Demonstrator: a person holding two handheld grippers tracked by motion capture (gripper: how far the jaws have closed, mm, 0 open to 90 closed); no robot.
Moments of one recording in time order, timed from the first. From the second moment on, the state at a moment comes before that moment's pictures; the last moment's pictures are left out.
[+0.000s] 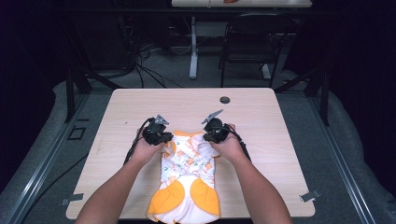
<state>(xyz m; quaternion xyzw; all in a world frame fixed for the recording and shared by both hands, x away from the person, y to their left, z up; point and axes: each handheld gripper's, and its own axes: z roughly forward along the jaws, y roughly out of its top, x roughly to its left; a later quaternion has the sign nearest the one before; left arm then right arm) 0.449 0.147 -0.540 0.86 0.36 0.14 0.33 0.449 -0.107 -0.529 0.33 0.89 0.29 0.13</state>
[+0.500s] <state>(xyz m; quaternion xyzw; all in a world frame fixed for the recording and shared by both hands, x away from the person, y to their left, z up) 0.454 0.148 -0.512 0.86 0.35 0.17 0.34 0.452 -0.107 -0.492 0.31 0.89 0.29 0.15</state>
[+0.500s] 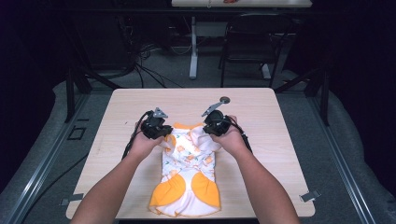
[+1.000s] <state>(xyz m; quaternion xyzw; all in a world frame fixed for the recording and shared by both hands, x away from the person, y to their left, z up) 0.452 0.149 -0.486 0.86 0.33 0.19 0.35 0.448 -0.104 -0.468 0.29 0.89 0.29 0.18</state>
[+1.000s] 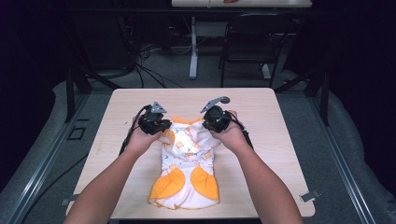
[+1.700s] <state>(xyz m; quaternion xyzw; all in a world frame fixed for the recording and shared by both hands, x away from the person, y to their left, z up) 0.436 0.161 -0.460 0.85 0.30 0.21 0.38 0.431 -0.100 -0.442 0.24 0.90 0.30 0.22</state>
